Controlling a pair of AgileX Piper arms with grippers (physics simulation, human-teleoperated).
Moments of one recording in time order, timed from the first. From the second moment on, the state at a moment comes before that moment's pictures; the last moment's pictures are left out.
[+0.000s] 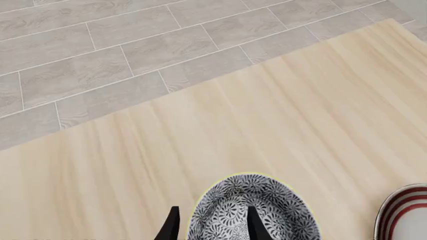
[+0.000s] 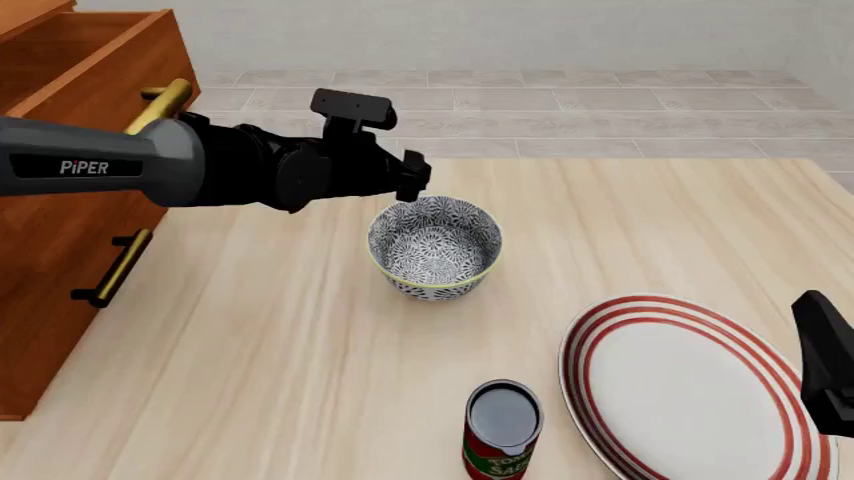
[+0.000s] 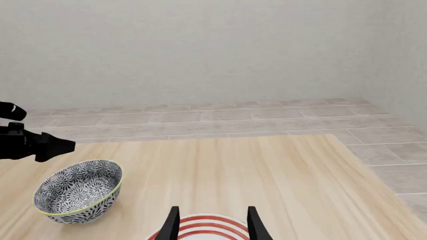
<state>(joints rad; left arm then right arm) -0.52 1.87 -1.22 -0.05 -0.09 -0.02 0.01 -0.01 0.01 0.03</state>
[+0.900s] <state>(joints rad) -0.51 1.92 -1.22 -0.07 -0.12 -0.02 0.01 -0.01 0.01 0.03</state>
